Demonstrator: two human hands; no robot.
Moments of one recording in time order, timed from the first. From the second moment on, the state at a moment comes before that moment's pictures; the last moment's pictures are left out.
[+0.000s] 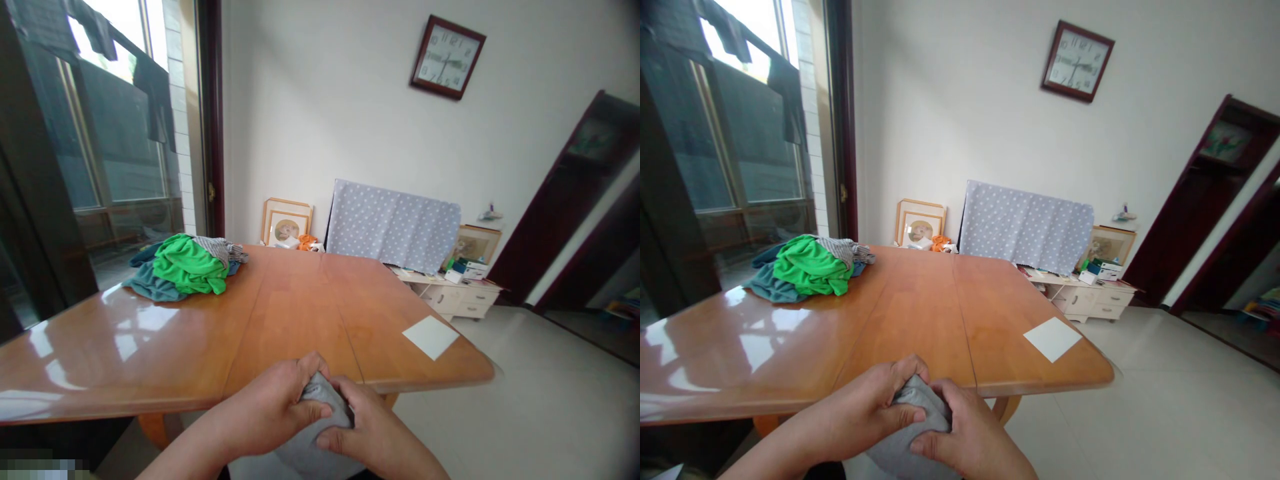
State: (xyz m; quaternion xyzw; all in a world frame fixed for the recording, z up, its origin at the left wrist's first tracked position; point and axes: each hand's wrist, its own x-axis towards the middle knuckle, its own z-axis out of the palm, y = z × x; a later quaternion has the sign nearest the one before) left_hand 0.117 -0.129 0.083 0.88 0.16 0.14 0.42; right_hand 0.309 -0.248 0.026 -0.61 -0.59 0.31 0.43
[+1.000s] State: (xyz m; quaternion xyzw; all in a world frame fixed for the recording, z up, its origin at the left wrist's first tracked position) left_hand 0.109 -0.109 0.073 0.86 0.15 0.20 0.44; right_hand 0.314 -0.241 0.004 -0.56 -0.60 0.34 0.46
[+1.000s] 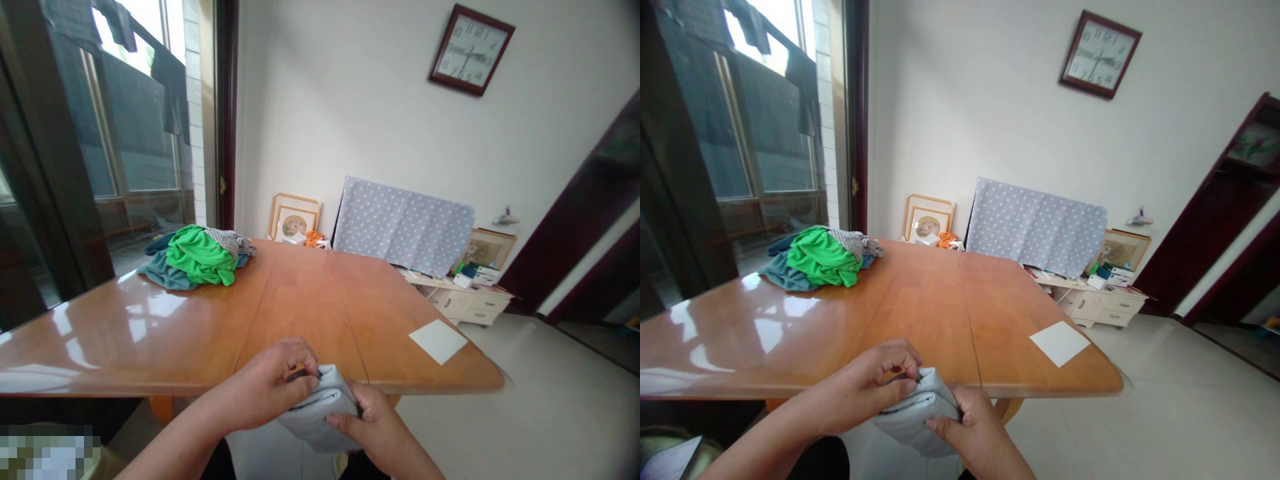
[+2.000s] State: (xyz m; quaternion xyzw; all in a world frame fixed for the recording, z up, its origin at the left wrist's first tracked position) left_hand 0.116 -0.110 0.060 0.83 0.15 0.16 0.51; right_hand 0.307 -0.241 0.011 -0.59 -0.60 0.30 0.45
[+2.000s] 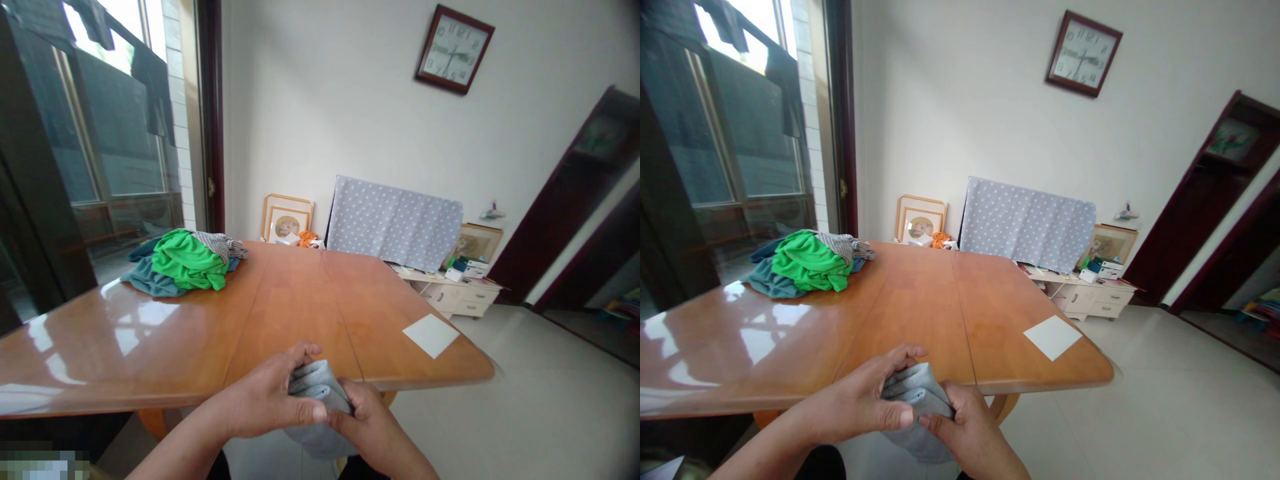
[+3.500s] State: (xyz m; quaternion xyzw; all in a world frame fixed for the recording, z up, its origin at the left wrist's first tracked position) left_hand 0.132 -0.088 0.073 0.87 0.11 0.12 0.47; right_hand 0.299 -0.252 0.021 -0.65 -0.65 0.06 0.40
